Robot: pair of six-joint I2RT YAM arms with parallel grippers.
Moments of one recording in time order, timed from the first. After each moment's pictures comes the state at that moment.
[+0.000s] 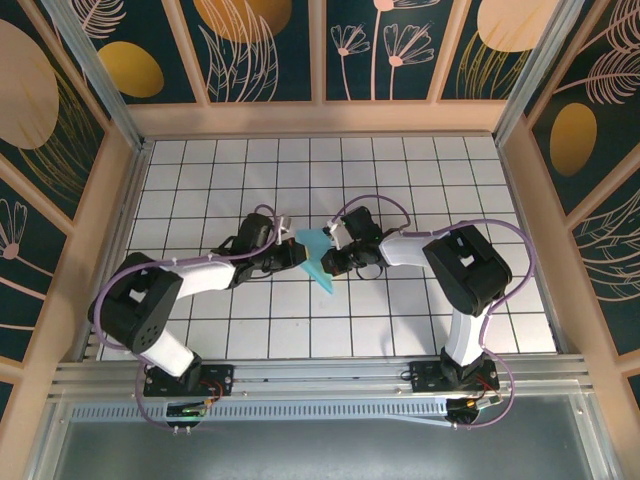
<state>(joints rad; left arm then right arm) -0.56 1.61 0.66 0.25 0.45 -0.79 0.65 1.84 0.92 -0.07 -0.48 0.26</state>
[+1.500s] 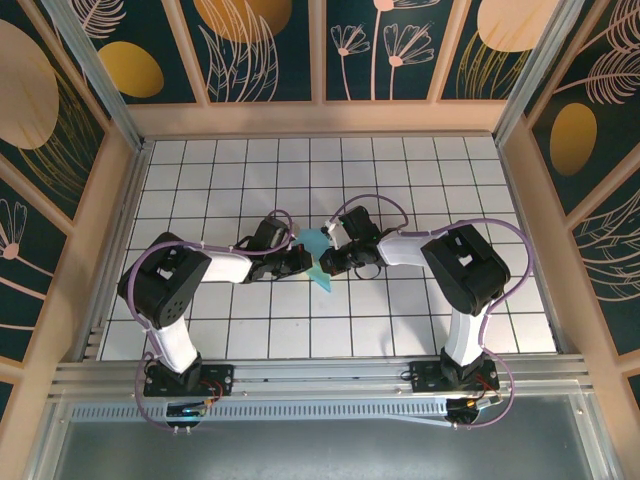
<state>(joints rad) -0.59 1.79 0.73 0.23 0.40 -0.81 0.66 1.85 0.93 -0.07 -0.47 0.26</state>
